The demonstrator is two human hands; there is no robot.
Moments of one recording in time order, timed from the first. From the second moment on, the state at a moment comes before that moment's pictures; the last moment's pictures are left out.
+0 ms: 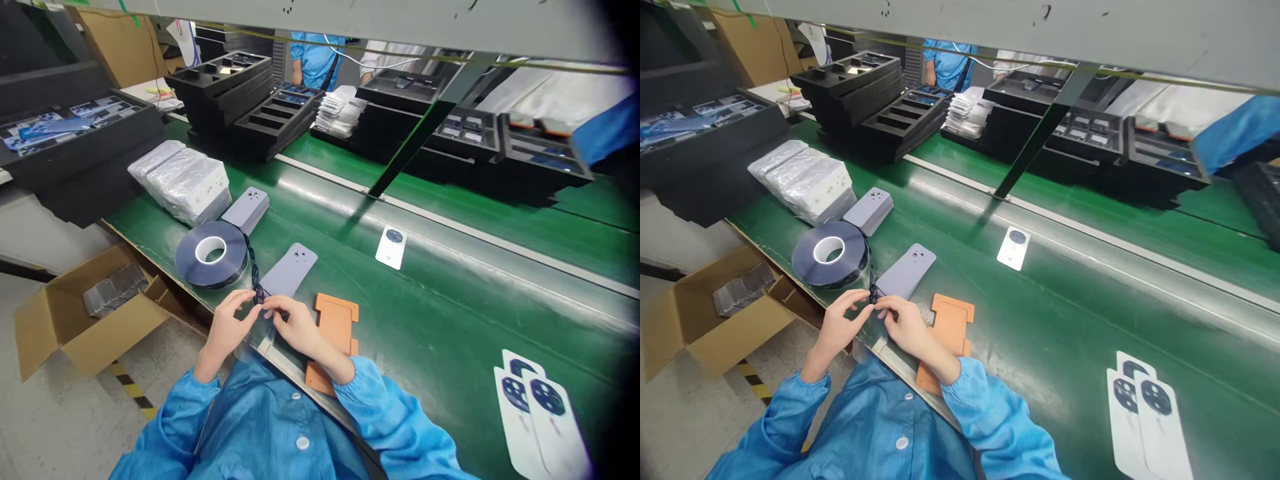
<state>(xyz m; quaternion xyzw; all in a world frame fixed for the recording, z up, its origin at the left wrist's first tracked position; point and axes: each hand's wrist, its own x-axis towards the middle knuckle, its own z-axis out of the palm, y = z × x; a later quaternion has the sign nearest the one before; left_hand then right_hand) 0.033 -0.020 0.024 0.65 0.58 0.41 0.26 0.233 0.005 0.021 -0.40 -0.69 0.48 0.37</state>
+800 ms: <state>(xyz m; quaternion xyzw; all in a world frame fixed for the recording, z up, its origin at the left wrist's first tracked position) 0.029 -0.014 0.025 0.63 0.58 0.41 0.31 0.237 -0.001 0.026 -0.38 -0.67 0.52 0.36</state>
